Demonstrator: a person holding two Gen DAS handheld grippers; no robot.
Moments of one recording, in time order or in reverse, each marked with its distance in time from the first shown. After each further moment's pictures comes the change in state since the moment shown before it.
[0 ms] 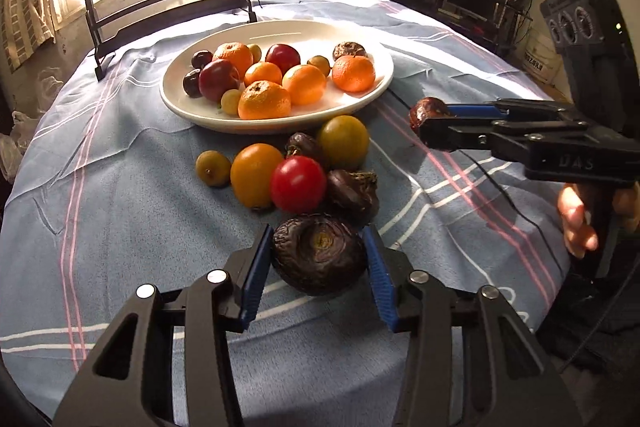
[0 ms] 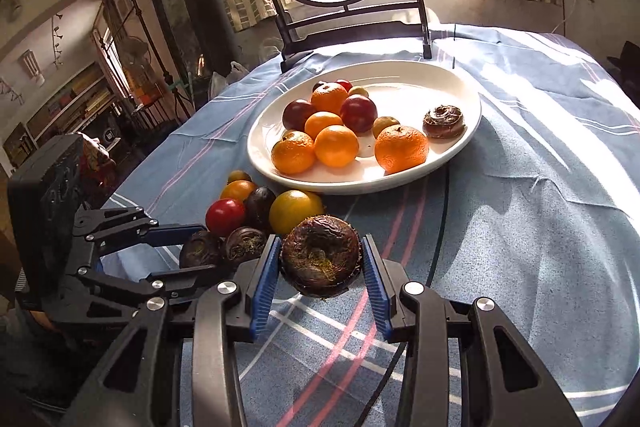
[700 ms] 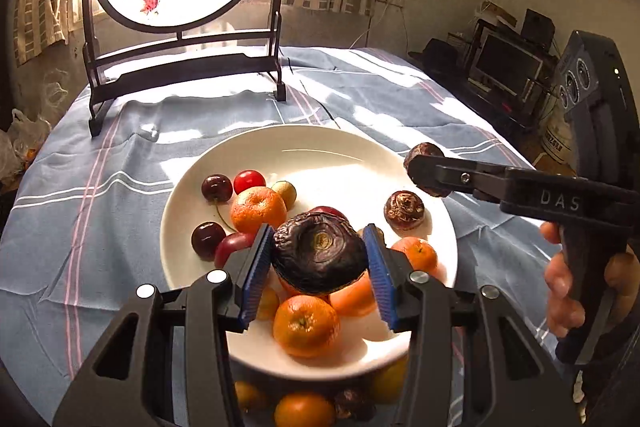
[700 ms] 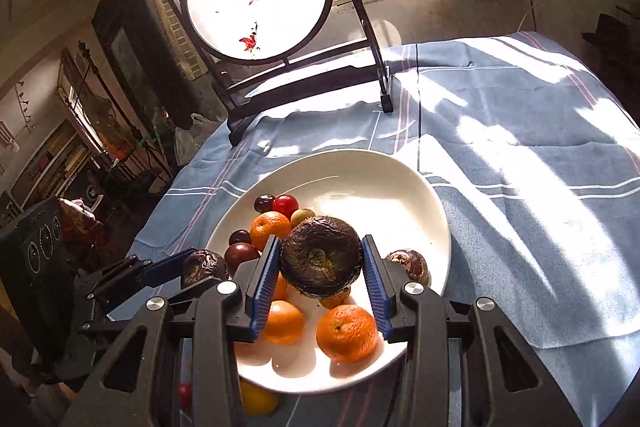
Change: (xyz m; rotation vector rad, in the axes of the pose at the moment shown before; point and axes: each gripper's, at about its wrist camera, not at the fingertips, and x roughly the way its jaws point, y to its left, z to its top) left arm 0.064 0.052 0.142 -0.153 -0.109 0.000; right arm 0.059 -0.064 0.136 0.200 -0.019 -0.070
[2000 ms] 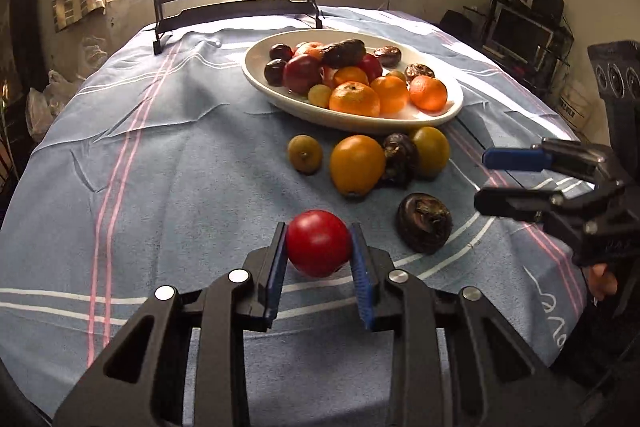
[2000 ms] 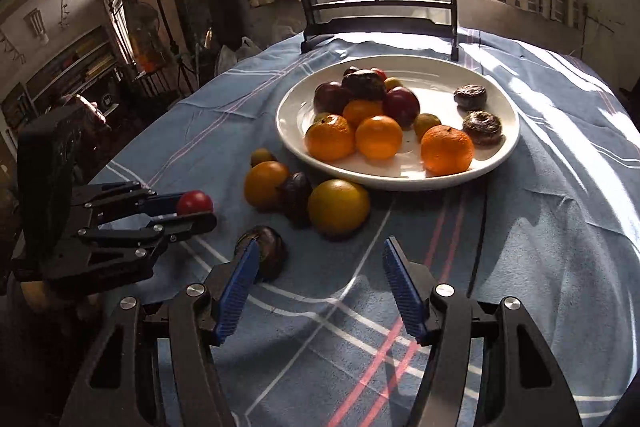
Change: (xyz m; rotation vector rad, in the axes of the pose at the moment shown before) left arm -0.086 0.022 -0.154 -0.006 0.040 0.087; right arm -0.040 0.090 -0.158 -0.365 0.133 0.020
